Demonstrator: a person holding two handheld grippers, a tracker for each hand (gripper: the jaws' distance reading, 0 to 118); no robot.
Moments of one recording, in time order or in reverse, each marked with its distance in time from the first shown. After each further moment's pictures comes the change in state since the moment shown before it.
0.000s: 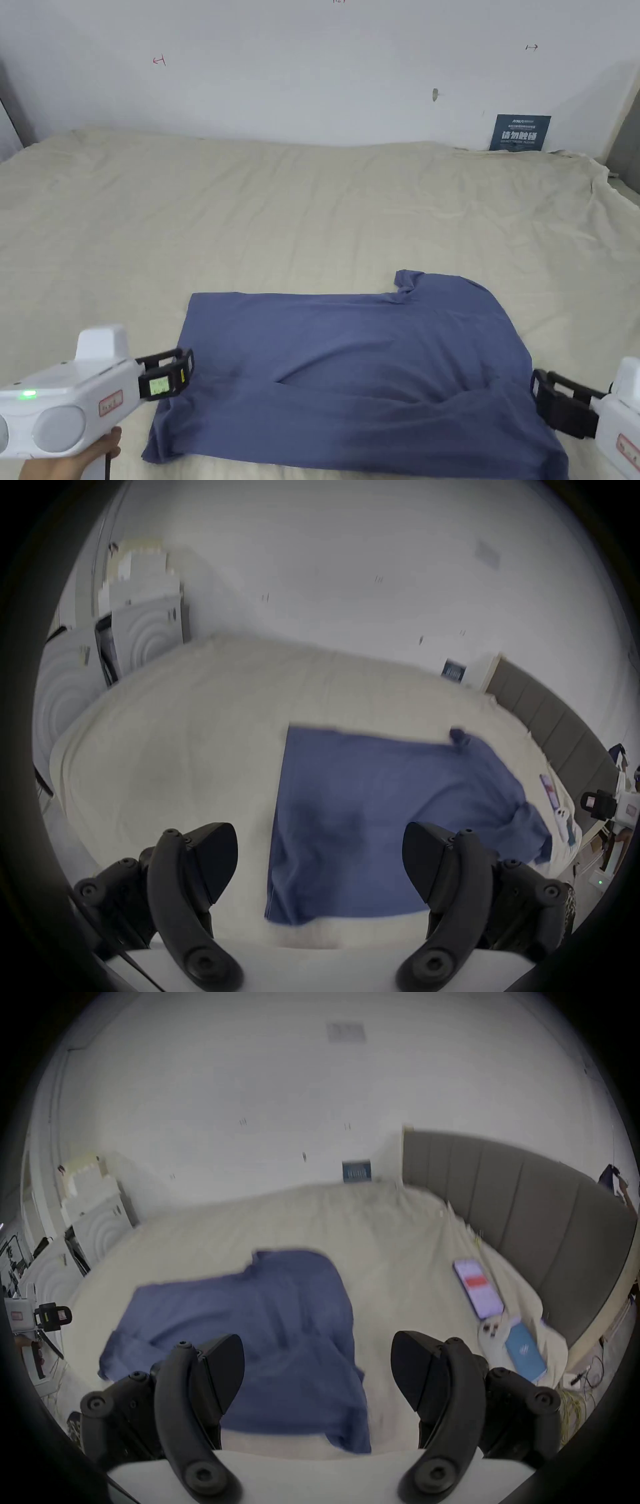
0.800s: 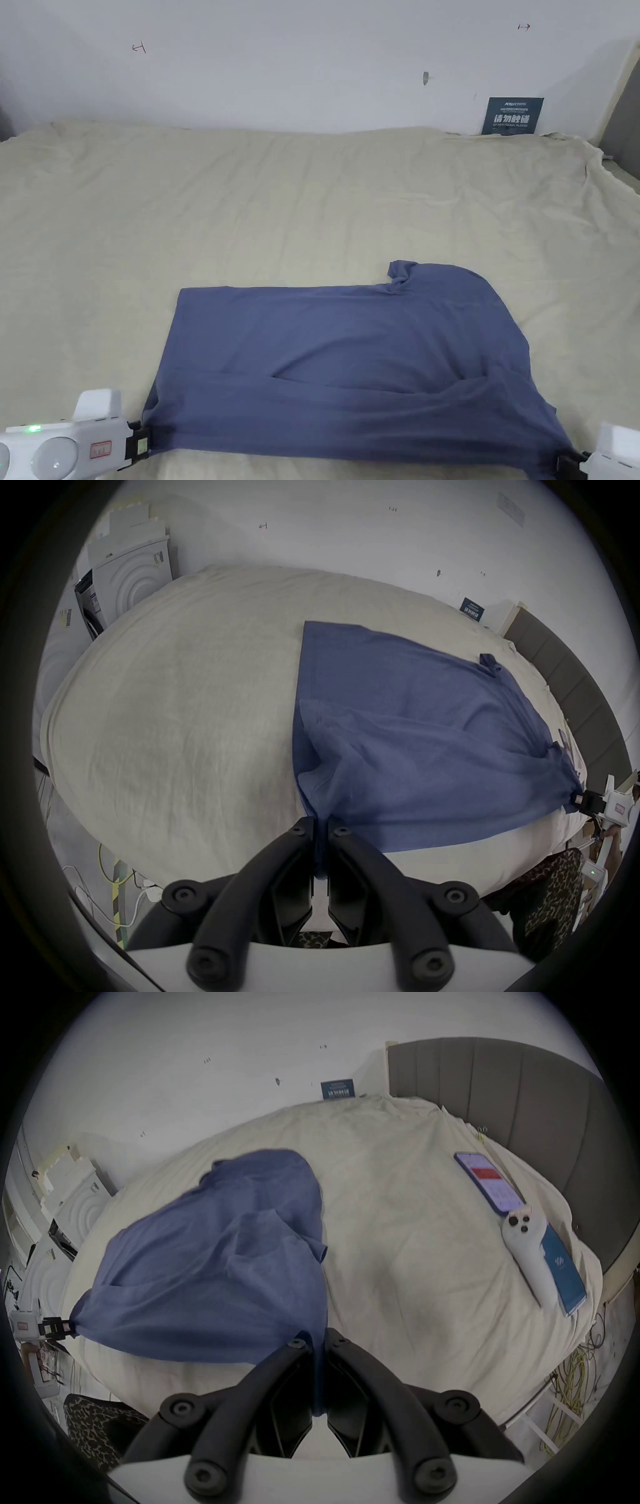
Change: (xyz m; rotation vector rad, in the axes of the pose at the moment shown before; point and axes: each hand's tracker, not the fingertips) left arm -0.043 -0.080 -0.077 -0.421 0.018 0.019; right arm 0.051 -0.106 -0.078 -0.404 -0.027 -0.102
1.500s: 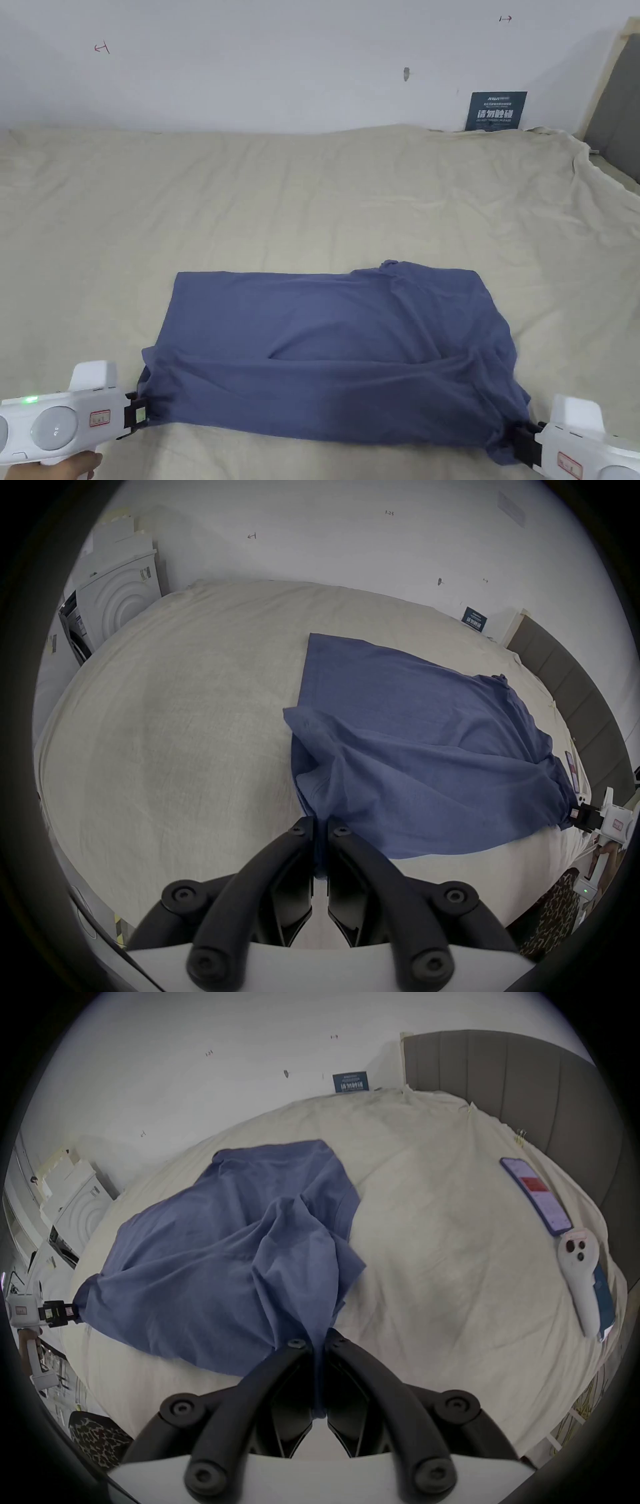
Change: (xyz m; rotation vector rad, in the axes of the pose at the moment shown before) left arm 0.013 0.089 -0.035 0.044 -0.007 -0.011; right arm -0.039 0.049 -0.035 0.049 0.048 0.002
